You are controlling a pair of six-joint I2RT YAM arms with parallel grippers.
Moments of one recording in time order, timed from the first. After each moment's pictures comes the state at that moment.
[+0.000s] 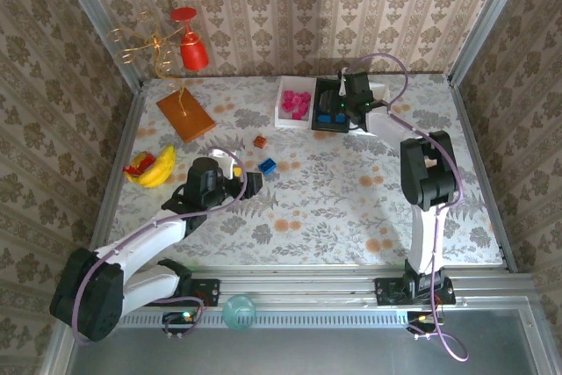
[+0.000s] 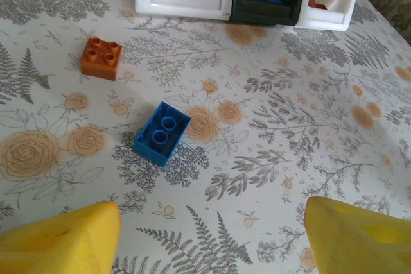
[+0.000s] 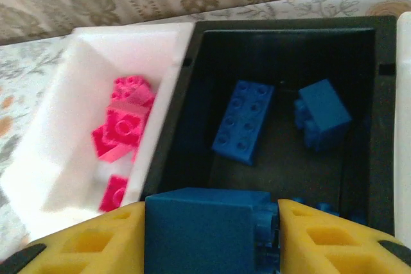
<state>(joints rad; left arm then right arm) -0.53 1.08 0.46 0.13 0.21 -0.32 0.24 2.09 1.59 -0.15 -0.05 0.33</state>
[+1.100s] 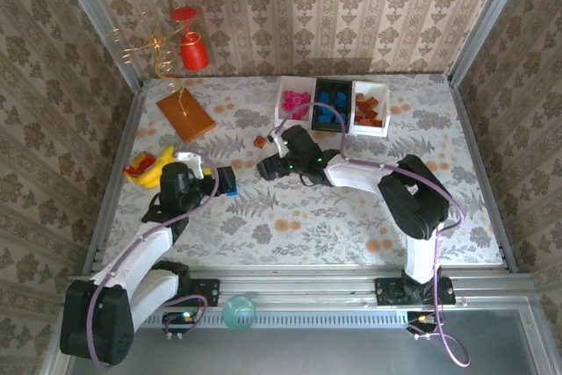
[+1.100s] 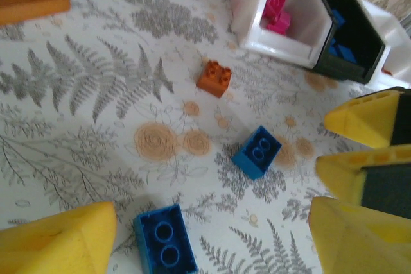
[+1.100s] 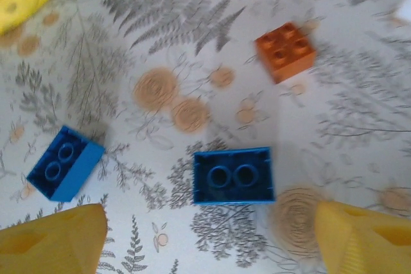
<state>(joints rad) -0.25 0.94 0.37 0.09 0.28 -0.38 0.71 1.91 1.20 0.02 -0.08 0.19</state>
